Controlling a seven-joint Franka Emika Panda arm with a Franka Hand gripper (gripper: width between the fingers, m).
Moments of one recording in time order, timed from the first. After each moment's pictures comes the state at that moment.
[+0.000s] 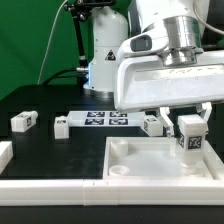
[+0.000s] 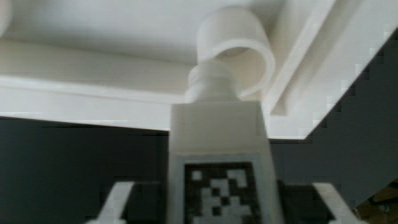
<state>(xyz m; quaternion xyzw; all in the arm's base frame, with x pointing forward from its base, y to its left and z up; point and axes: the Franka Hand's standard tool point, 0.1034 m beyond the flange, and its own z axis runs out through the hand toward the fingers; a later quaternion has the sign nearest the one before) 0.633 0.101 0.086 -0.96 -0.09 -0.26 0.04</state>
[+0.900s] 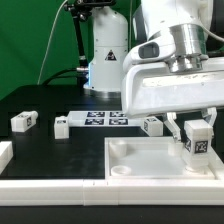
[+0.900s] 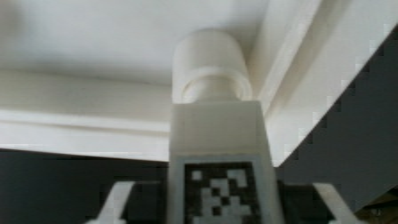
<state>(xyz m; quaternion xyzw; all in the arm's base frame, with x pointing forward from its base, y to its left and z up) 0.621 0.112 0.072 -0.96 -0.10 -0.25 0.04</state>
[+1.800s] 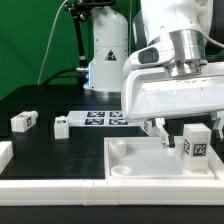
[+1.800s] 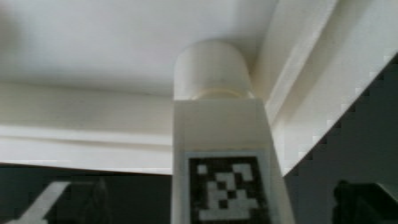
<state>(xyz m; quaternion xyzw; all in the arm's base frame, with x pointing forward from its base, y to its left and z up) 0.621 0.112 0.067 -0.96 -0.10 -0.26 0.04</state>
